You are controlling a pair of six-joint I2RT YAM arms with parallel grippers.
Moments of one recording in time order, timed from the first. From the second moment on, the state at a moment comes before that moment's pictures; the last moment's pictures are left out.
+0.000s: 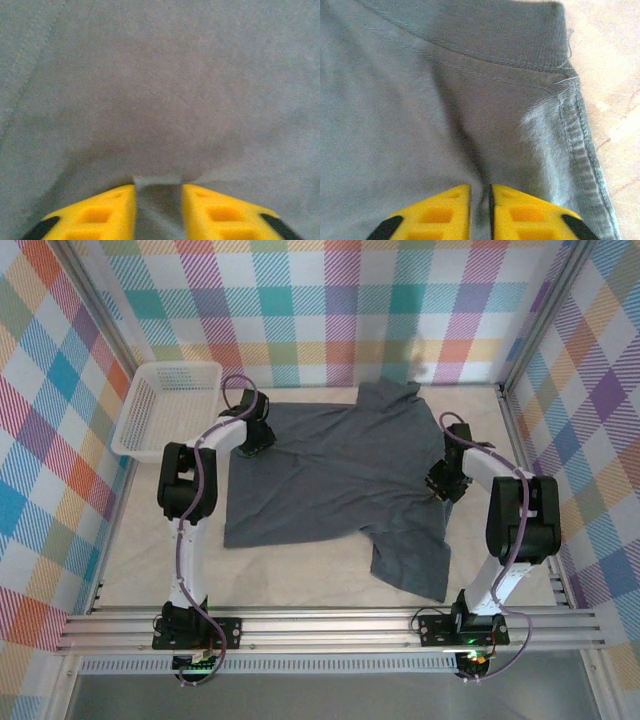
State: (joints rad) left arm -0.21 2.25 1.74 -0.57 -0.05 -0.64; right arm 0.03 1.73 1.11 -0.70 -0.05 0.81
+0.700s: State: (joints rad) left arm -0.22 1.33 1.01 -0.55 0.01 -0.65; right arm -0.11 1.48 0.74 -0.67 -0.16 0.72
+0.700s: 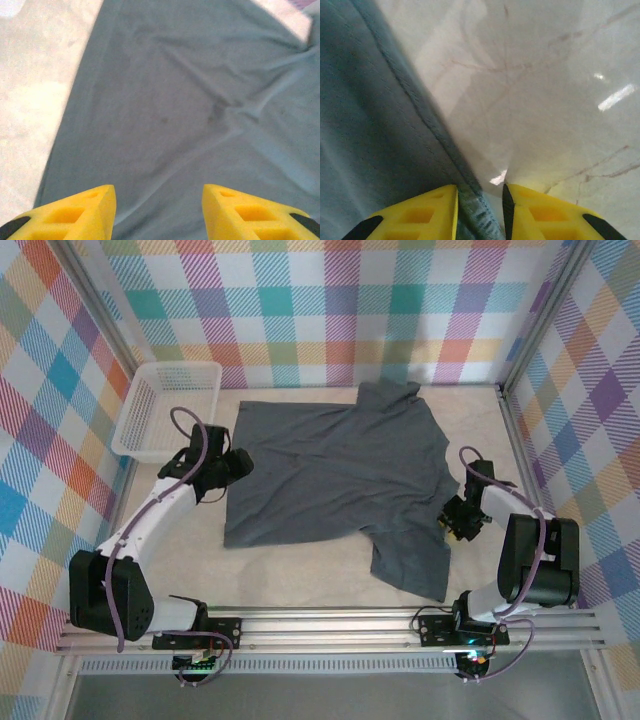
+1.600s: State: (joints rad) left arm -0.21 1.15 0.67 -0.92 -0.04 -0.89; right arm -0.11 1.10 0.63 -0.75 0.00 0.85
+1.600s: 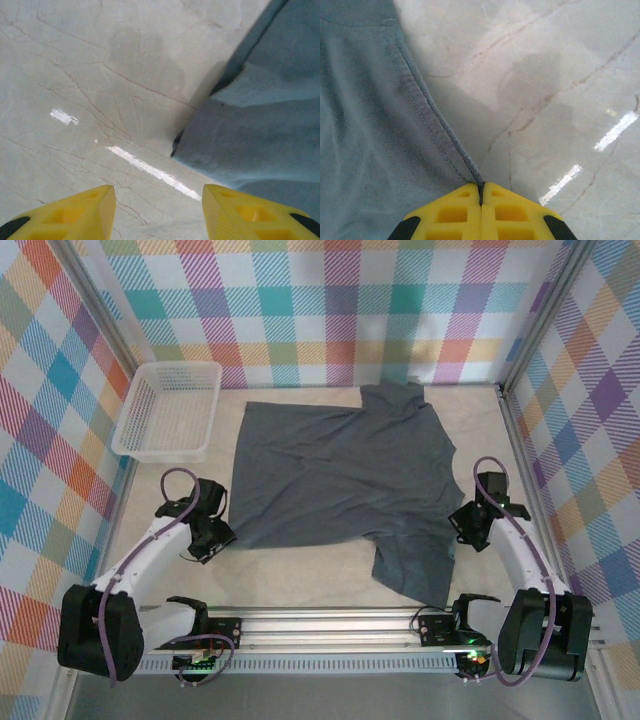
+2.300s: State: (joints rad) left arm -0.15 1.22 0.58 -0.71 0.07 -0.92; right arm -0.11 1.10 0.61 -0.77 0.04 0.88
